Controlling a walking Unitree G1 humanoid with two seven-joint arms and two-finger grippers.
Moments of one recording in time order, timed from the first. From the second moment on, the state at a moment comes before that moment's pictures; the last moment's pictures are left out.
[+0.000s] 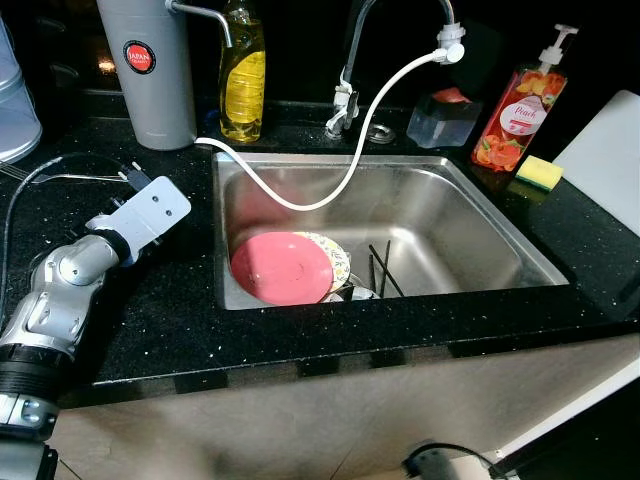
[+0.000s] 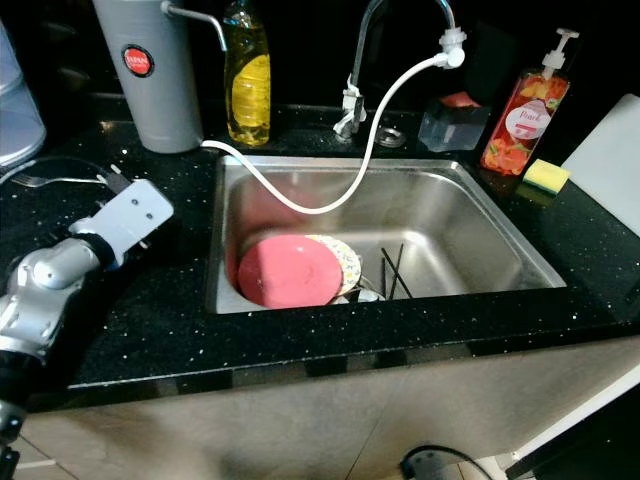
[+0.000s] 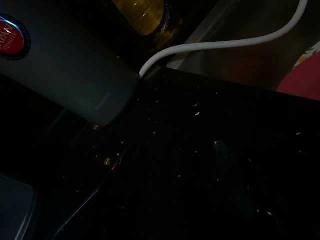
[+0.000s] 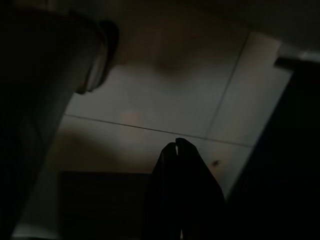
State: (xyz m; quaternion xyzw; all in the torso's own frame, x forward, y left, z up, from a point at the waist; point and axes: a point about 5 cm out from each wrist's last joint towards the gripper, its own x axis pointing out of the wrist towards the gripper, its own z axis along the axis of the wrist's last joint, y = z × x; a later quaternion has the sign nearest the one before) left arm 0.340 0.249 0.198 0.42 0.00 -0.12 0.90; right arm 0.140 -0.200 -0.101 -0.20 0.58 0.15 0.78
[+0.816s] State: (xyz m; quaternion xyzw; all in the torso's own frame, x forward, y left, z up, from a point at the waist) left arm 0.340 0.271 0.199 0.41 0.05 0.02 0.91; right arm 0.147 -0.196 -0.099 -0.23 0.56 0.16 0.78
